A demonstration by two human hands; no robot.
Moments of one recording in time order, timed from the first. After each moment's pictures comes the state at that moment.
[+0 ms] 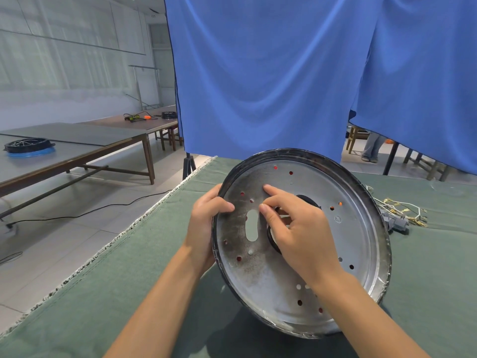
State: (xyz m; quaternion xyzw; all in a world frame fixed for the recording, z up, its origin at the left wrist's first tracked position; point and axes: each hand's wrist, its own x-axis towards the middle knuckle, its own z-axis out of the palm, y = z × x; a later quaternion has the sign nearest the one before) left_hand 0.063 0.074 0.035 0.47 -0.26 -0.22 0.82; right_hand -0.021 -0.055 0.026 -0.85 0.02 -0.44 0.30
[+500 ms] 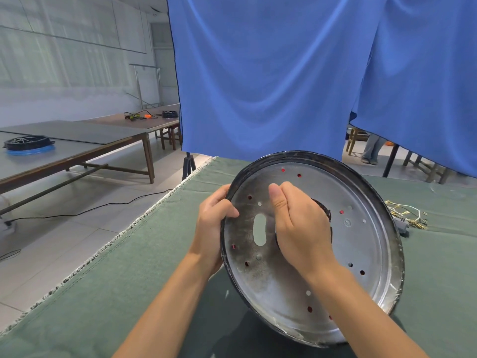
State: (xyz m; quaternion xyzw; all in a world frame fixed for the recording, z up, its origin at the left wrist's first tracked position) left_hand 0.051 0.068 0.037 0.49 -0.28 -0.15 0.81; right_hand -0.015 -0.047 0.039 -0.86 0.10 -0.41 0.28
